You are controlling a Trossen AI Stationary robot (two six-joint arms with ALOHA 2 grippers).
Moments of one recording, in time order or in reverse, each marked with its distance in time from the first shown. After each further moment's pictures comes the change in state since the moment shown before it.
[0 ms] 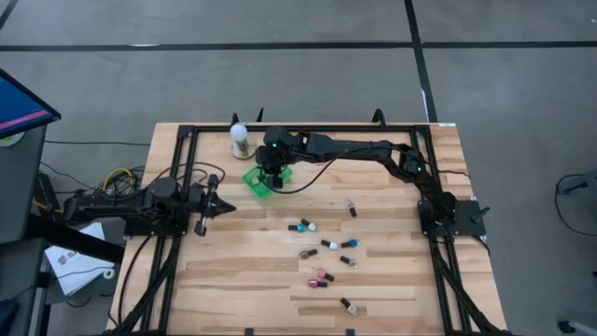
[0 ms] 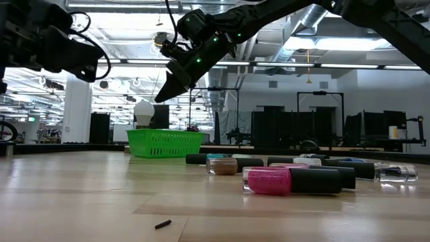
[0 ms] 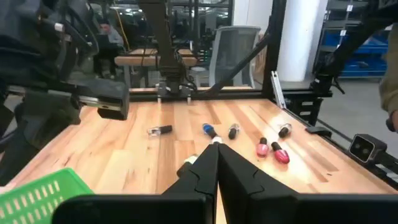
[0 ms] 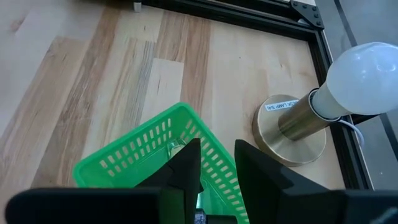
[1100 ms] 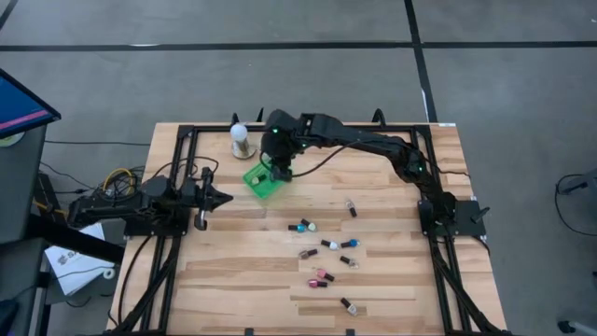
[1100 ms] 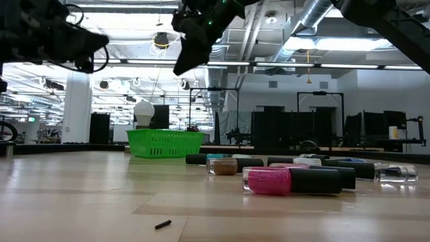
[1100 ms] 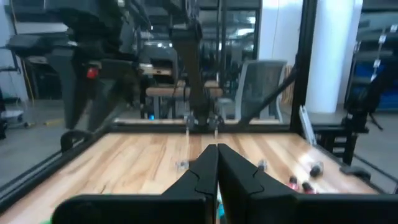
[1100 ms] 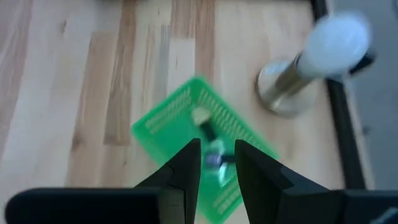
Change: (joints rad) left arm 0.000 -0.089 0.000 0.060 -0.124 -0.008; right arm 0.000 -0.010 0.362 -0.584 0.000 0.112
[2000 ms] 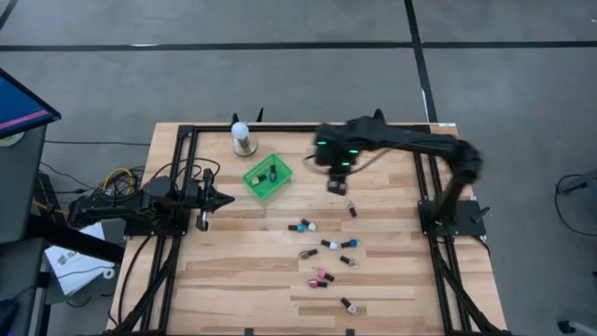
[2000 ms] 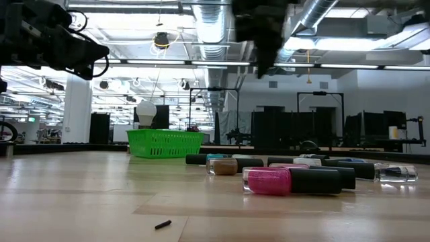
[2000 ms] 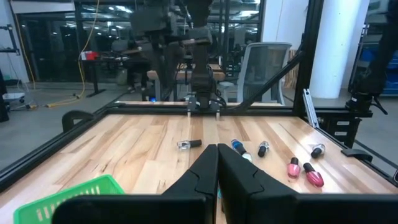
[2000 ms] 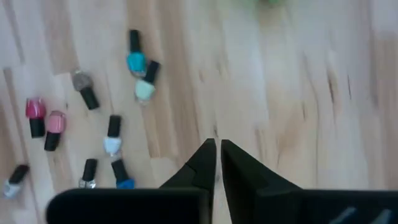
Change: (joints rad) left arm -0.002 -0.001 0.000 -0.082 -0.005 0.000; right arm -0.023 -0.500 -0.669 -0.230 -0.081 0.186
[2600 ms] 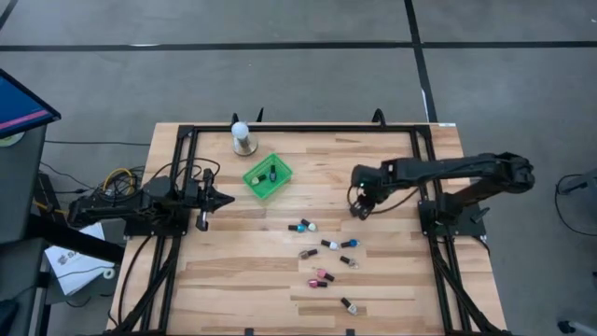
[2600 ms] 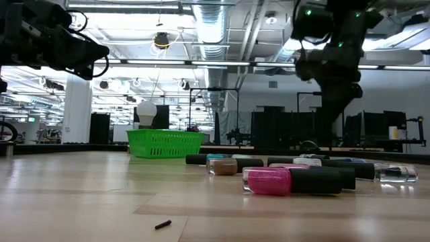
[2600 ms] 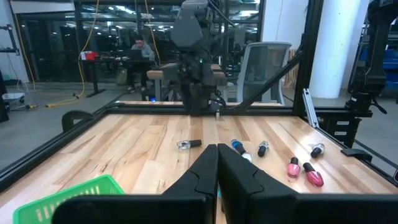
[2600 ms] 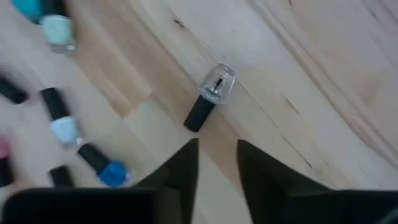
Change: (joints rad) left arm 0.000 0.000 0.000 0.000 0.001 0.000; right arm 0.155 -0.410 -0.783 0.390 0.159 0.662
